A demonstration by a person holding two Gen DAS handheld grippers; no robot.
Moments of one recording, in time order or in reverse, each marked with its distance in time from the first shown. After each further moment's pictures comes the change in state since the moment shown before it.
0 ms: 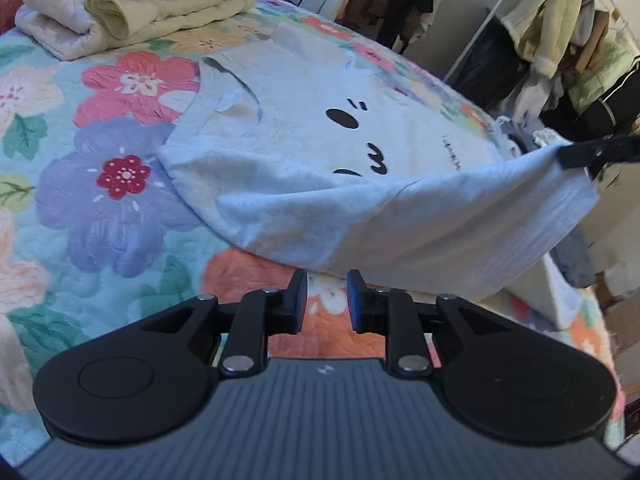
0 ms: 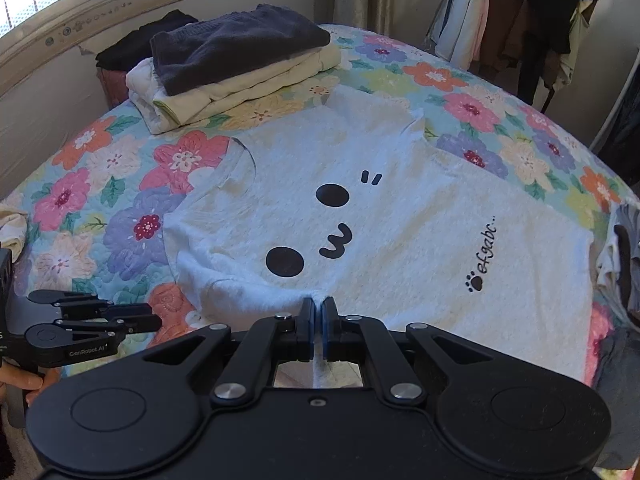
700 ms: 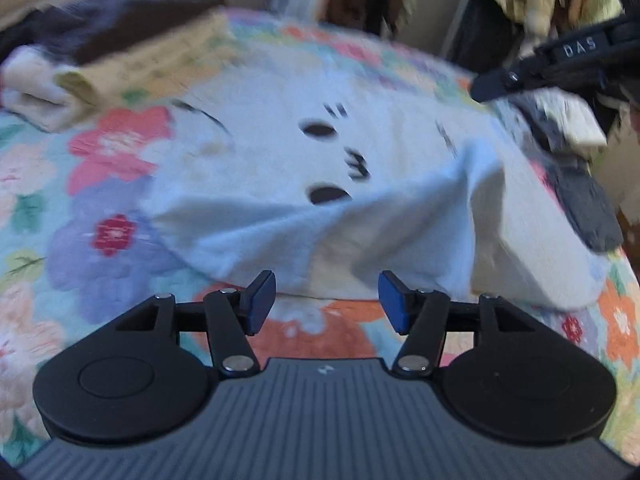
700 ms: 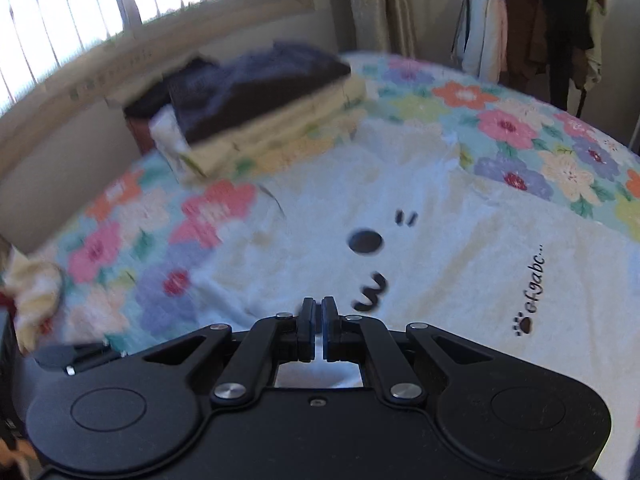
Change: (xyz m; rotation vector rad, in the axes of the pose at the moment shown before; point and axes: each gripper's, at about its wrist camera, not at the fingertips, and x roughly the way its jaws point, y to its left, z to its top) left arm 0.017 -0.067 0.030 0.178 0.070 0.124; right arm 0.035 -0.029 0.031 0.037 -0.069 0.151
